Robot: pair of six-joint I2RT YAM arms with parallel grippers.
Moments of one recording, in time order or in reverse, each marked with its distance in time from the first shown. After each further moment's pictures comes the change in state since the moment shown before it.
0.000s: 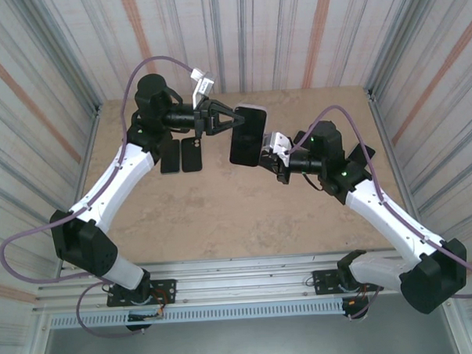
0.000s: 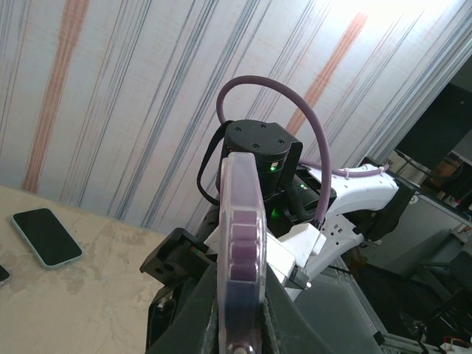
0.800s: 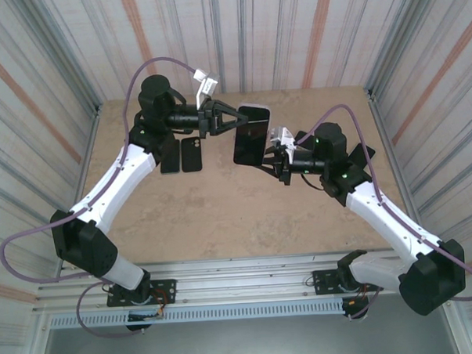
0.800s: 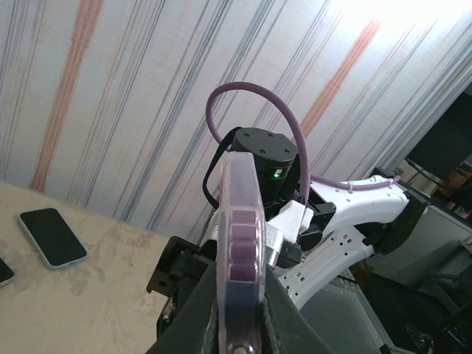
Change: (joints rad) left arm -0.024 0.000 0.000 -0.022 -0.058 0.003; right arm -0.044 -0.008 -0.060 0.148 -0.153 0.305
